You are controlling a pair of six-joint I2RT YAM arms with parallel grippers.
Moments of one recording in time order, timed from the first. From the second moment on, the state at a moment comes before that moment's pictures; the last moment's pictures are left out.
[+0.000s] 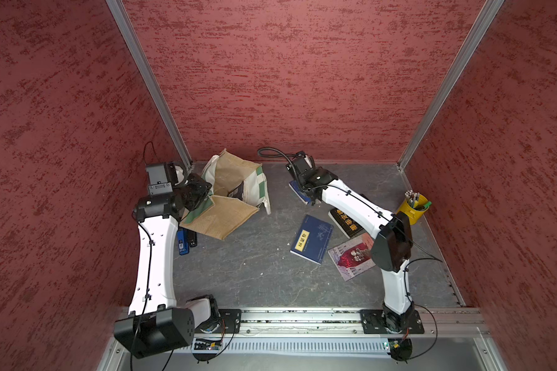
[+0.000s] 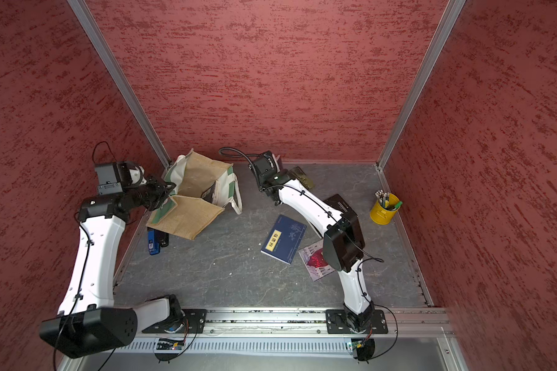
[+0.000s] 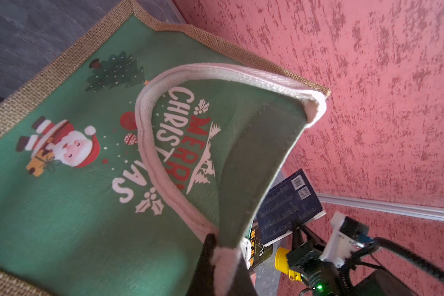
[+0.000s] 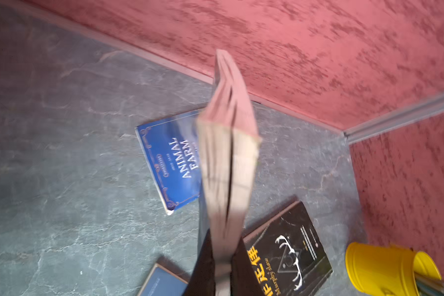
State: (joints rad) left arm 0.24 1.20 1.39 -0.87 0.42 -0.79; right arm 0.73 2.08 1.98 -0.82 0.68 0.18
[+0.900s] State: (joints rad) left arm 0.38 1.19 1.47 -0.92 0.41 -0.79; right arm 0.85 1.96 1.62 -0.49 0.08 0.34
